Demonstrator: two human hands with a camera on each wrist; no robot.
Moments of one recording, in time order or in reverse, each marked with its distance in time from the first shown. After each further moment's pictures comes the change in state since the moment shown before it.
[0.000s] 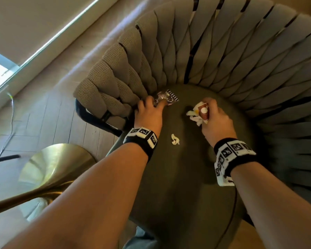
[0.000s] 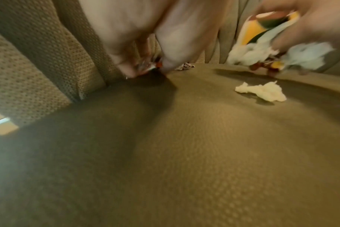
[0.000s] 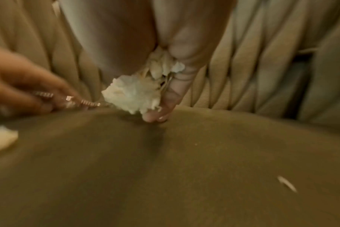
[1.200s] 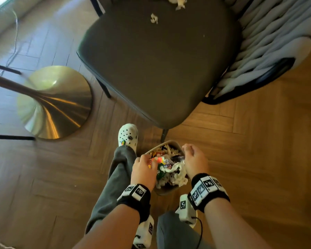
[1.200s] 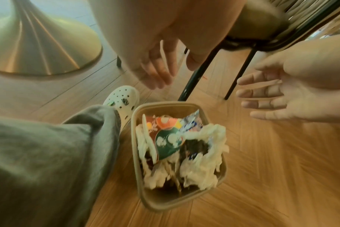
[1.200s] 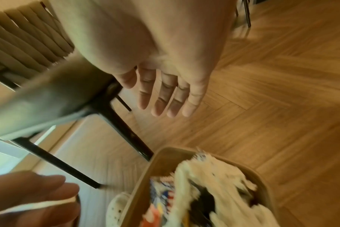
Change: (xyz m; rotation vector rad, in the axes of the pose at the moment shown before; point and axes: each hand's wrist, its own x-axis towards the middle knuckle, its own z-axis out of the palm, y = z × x) left_hand -0.483 0.110 0.292 -0.719 -0.116 -0.610; right_hand -0.397 0.257 0.143 0.388 -0.246 0.288
